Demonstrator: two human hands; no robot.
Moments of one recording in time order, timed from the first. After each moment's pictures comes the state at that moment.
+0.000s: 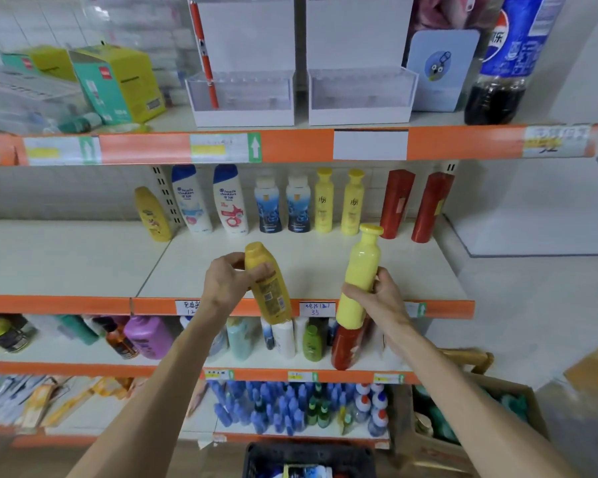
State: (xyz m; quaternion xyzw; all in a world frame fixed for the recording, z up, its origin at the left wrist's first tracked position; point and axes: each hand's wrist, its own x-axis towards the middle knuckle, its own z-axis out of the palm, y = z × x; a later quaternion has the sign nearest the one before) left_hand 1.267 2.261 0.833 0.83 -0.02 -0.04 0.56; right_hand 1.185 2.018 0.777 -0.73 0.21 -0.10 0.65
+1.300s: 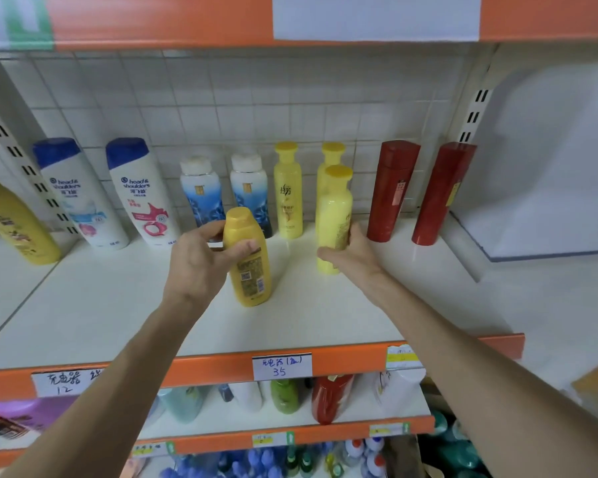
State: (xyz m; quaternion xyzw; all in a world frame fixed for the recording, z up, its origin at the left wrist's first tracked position) left_hand 1.395 2.165 0.768 0.85 -0.11 0.05 0.51; right_hand 1.374 1.932 0.711 -0.79 0.16 -0.12 0.58
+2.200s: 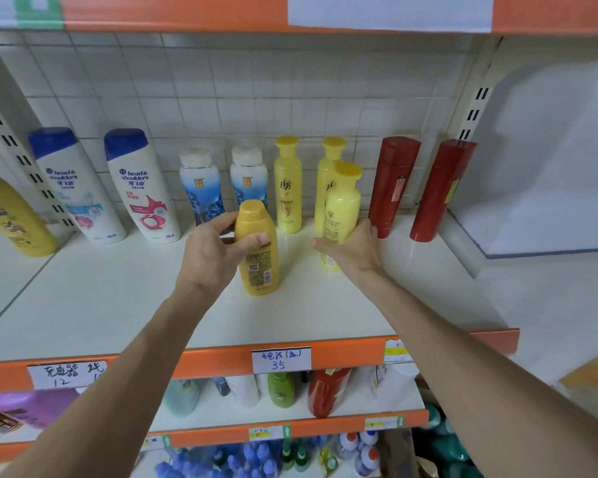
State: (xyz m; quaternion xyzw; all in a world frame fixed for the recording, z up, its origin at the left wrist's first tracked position) left_hand 1.394 2.155 0.767 0.83 -0.15 0.02 0.54; right_hand 1.374 1.939 0.715 -0.83 0.25 -0.18 0.47
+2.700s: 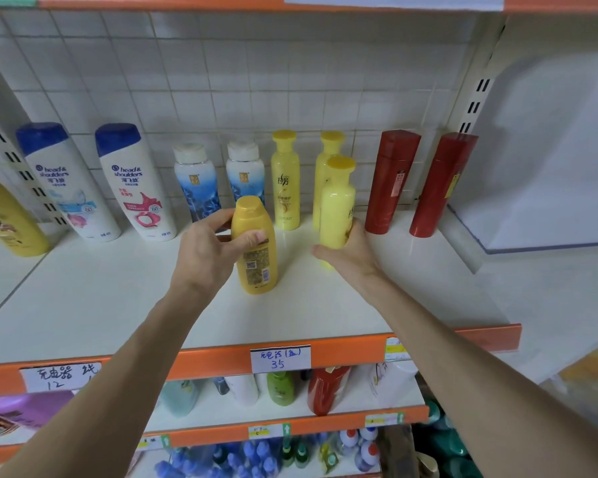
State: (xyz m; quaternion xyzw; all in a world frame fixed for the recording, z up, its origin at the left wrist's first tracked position) left_hand 1.395 2.155 0.766 0.83 -0.15 0.03 0.54; right_hand 1.370 1.939 0.703 -0.80 0.21 -0.15 0.54
